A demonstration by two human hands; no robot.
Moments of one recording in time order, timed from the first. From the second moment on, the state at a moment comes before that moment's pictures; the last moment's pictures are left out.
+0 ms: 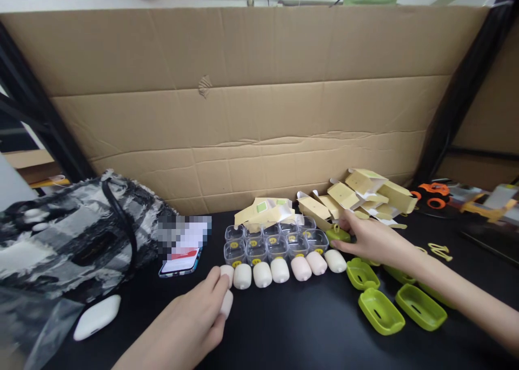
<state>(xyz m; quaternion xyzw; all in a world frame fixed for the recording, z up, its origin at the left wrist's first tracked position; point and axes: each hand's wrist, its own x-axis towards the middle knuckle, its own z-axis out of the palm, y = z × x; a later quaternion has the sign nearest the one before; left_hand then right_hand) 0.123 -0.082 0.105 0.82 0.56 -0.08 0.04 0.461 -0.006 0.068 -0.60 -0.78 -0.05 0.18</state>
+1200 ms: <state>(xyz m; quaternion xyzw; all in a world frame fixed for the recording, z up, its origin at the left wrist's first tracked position) 0.203 -0.083 0.036 0.46 0.24 0.19 0.84 0.389 -0.090 0.082 -0.28 -0.77 0.47 0.33</state>
